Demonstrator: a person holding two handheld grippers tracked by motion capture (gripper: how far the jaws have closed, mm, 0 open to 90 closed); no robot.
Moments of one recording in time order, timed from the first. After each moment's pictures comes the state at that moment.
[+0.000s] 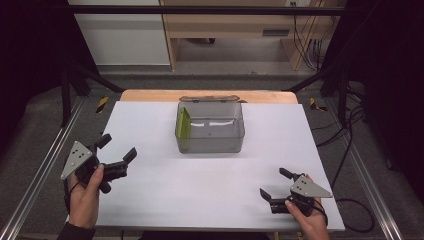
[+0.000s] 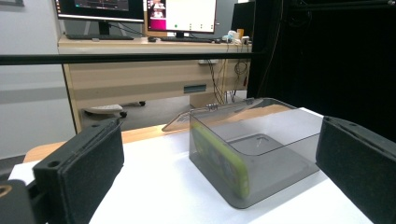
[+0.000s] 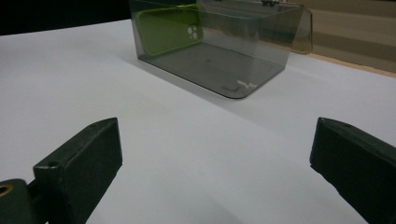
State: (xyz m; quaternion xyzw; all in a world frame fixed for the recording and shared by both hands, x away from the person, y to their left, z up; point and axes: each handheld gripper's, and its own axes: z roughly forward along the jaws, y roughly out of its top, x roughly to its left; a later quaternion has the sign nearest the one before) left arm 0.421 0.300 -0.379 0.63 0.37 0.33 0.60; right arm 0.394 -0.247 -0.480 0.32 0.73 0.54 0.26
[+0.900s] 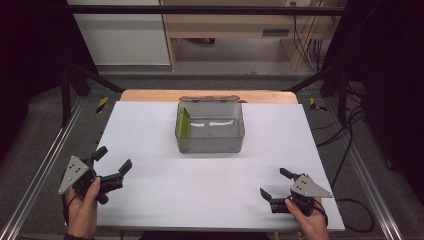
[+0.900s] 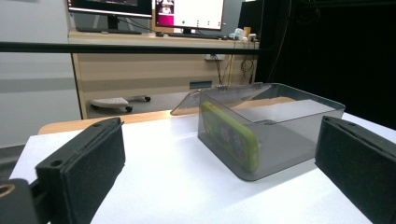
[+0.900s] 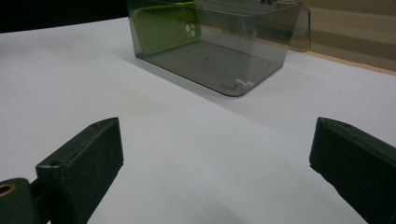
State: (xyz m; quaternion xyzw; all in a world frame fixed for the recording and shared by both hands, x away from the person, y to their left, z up) left arm 0.406 0.318 -0.415 0.62 0.38 0.33 0.60; right arm 0.394 -0.248 -0.481 0.32 0.73 0.54 0.26
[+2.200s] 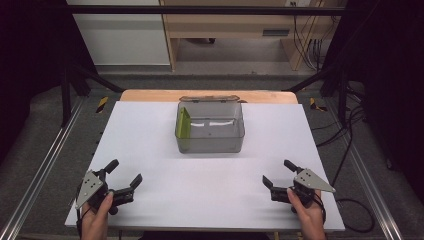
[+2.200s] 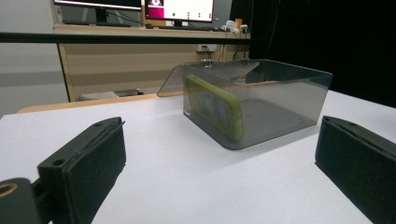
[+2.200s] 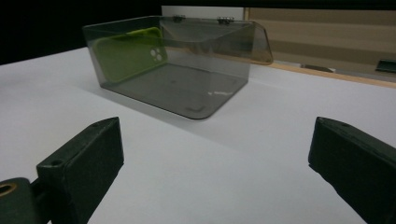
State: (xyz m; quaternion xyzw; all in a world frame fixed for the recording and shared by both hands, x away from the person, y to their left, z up) left arm 0.393 0.301 -0.461 0.63 0.37 0.32 0.61; right arm 0.411 -0.251 -0.478 0.37 0.68 0.56 0.29
